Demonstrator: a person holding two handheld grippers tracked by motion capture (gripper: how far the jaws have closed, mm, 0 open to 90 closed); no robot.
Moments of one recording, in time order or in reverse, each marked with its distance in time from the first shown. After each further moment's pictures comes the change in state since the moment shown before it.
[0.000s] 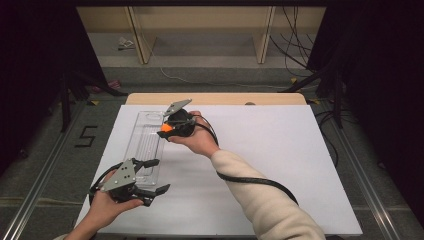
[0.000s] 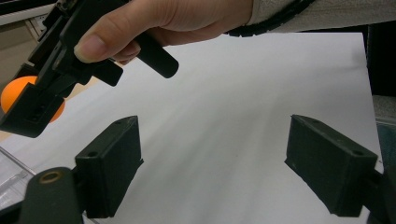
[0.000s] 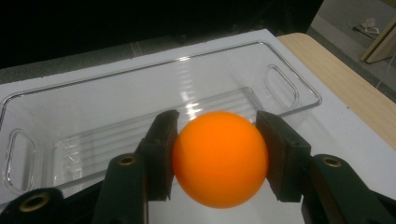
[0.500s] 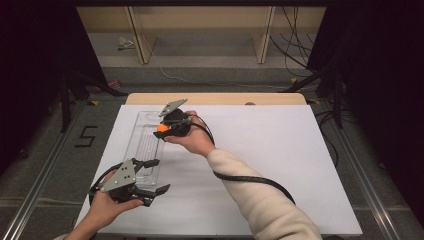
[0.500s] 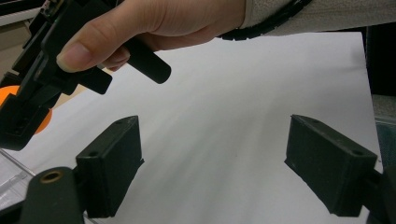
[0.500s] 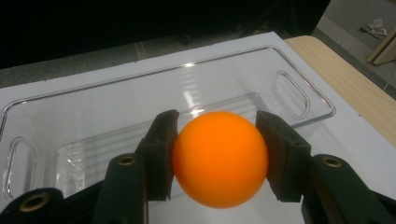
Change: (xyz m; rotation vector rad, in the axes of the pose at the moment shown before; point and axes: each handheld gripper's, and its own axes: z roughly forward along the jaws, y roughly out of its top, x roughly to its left) left arm 0.000 0.000 0.000 -0.001 -0.002 0.002; right arm 0.003 0.006 0.010 0.001 0.016 -0.005
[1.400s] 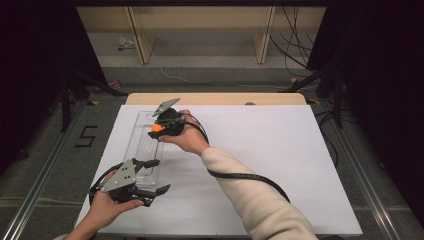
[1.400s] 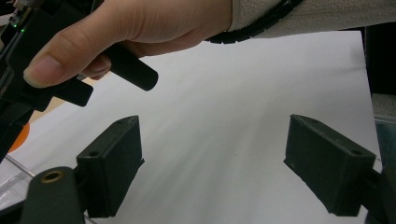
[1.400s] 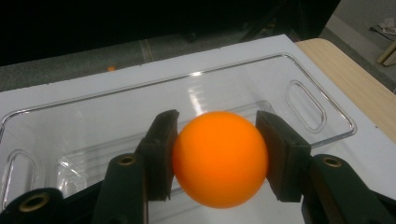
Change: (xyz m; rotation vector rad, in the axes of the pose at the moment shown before) left arm 0.000 0.000 0.000 0.002 -0.004 0.005; right arm 0.004 0.010 0.015 0.017 0.021 -0.013
